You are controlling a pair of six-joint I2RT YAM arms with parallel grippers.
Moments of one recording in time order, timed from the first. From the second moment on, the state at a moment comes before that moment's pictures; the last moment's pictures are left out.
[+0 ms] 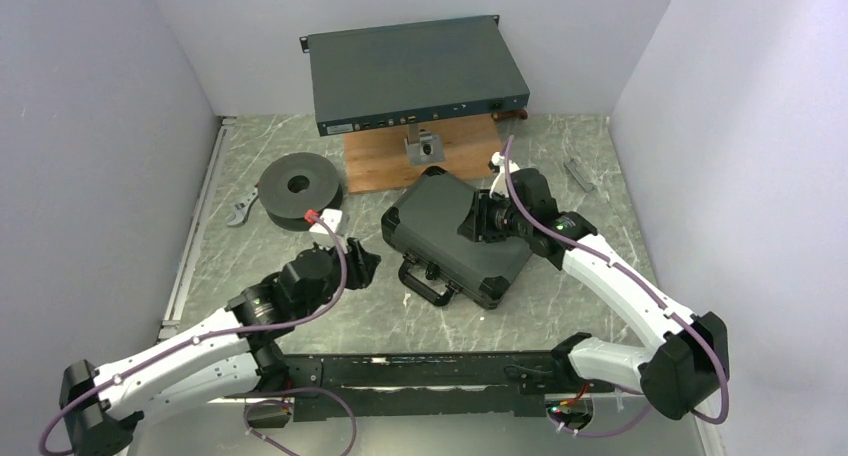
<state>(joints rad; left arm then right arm) -0.95 0.74 0.53 -0.17 -0.37 -0.58 0.51 1.16 0.90 -0.42 -0.21 0.44</state>
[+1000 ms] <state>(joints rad) -0.81 0.58 0.72 -0.44 -0.78 -0.11 0.51 0.64 0.87 -0.40 0.25 0.48</state>
